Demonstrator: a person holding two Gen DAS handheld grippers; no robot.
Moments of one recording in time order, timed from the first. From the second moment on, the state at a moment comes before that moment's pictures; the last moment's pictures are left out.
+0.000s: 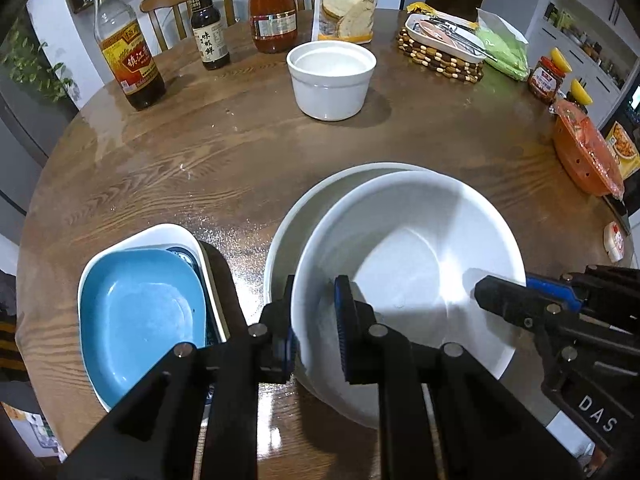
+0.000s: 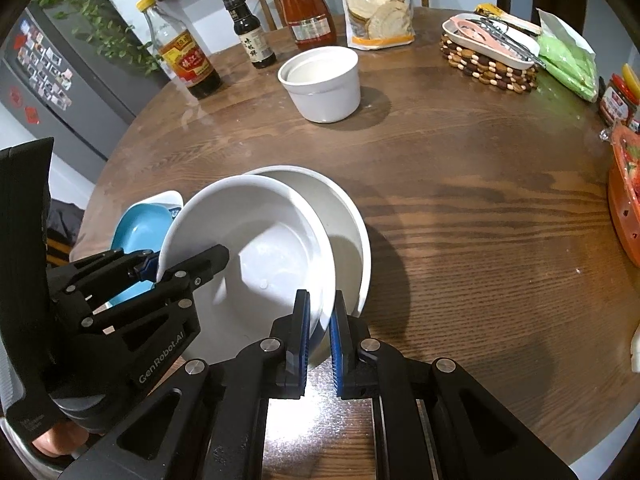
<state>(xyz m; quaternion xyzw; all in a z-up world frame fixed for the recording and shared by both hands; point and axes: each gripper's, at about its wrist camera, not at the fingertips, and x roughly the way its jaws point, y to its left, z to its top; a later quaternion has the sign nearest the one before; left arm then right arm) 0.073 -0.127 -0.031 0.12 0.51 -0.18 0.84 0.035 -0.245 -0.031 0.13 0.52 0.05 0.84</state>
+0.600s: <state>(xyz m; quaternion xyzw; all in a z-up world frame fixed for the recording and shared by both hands) 0.073 -0.129 -0.032 0.13 0.50 -0.18 0.84 0.033 -0.246 -0.030 0.13 0.52 0.05 0.84</state>
